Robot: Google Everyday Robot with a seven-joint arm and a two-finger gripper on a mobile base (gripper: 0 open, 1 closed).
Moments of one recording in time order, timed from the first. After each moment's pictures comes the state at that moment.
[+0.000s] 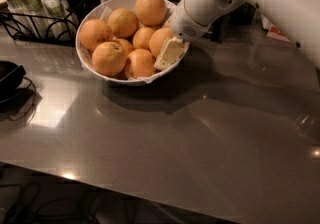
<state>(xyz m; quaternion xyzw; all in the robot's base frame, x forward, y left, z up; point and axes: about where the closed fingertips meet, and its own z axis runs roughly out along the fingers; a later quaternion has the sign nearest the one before) 0.635 -0.023 0.888 -0.64 0.71 0.10 0.29</state>
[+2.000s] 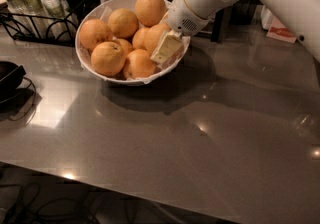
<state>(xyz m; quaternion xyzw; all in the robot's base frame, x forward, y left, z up) 0.627 -0.017 0.914 -0.64 0.69 0.11 0.31</state>
